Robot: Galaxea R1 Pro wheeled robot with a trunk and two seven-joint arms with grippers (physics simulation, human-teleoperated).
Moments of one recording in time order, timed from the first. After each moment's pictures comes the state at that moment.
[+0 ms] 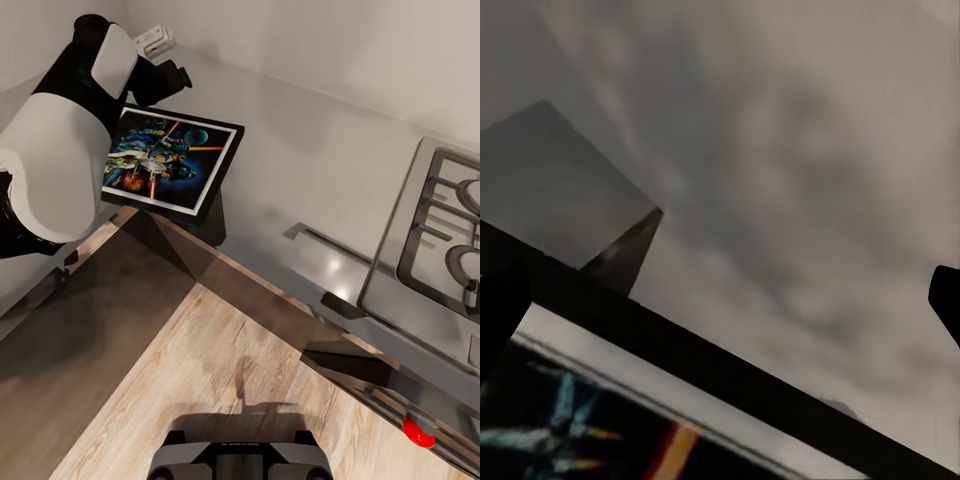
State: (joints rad) left arm -2.00 -0.14 0.23 -0.41 0.20 0.71 0.23; right arm -0.14 -0.22 -0.06 0.05 -0.07 -0.21 0.47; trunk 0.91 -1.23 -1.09
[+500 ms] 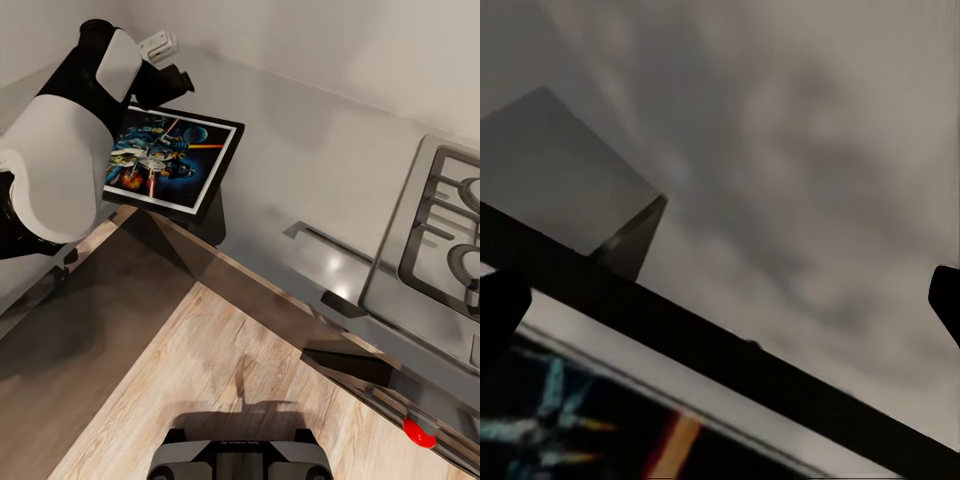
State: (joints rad) left arm -2.00 -0.15 0.22 -0.39 0.20 0.71 0.23; right arm -0.14 -0.22 -0.06 0.05 -0.07 -0.21 0.47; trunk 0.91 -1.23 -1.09
